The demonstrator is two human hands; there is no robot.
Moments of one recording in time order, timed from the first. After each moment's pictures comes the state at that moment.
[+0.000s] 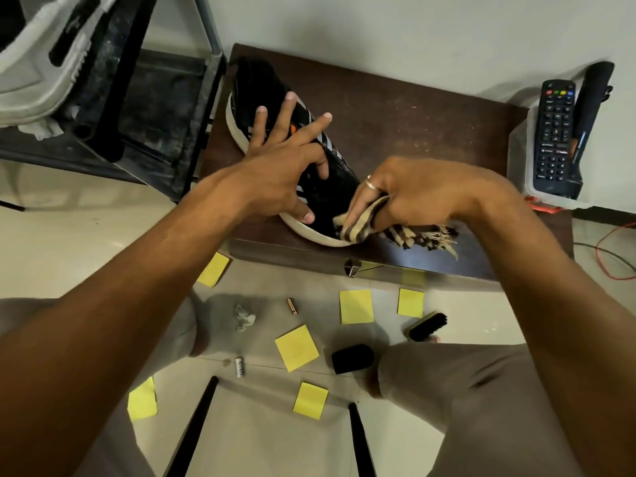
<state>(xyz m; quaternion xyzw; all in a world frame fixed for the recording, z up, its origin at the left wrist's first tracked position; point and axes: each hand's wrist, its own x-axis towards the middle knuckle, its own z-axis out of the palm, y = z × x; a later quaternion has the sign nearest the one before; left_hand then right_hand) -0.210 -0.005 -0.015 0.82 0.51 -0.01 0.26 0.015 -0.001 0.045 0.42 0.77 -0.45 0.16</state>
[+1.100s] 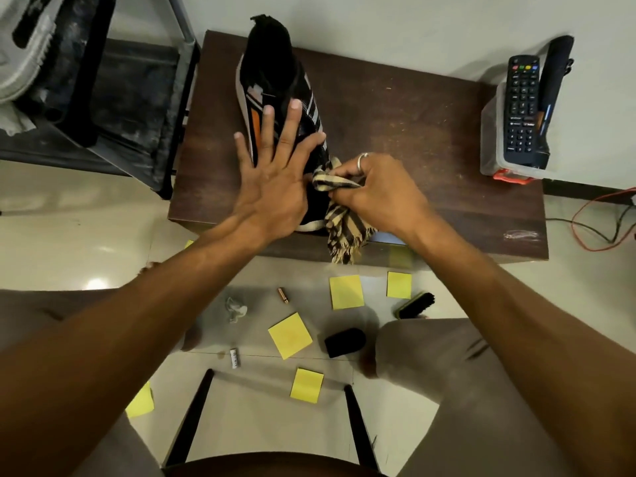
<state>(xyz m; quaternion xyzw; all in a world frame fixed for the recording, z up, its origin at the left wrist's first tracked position) -0.172 -0.051 -0.066 0.78 0.60 0.11 0.10 0.010 -0.055 0.002 0.58 0.69 -0.40 -0.16</state>
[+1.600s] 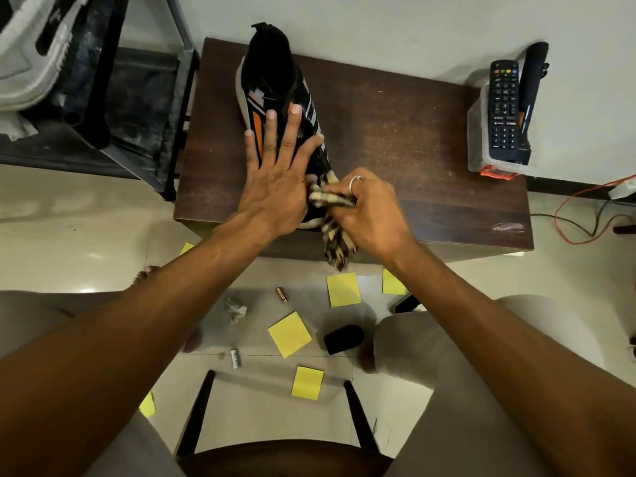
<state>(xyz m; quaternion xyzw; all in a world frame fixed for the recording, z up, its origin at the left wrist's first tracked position) -0.171 -0.053 -0.068 0.80 0.59 0.08 0.08 -0.005 -0.091 -0.012 0.61 0.70 -0.31 -0.20</state>
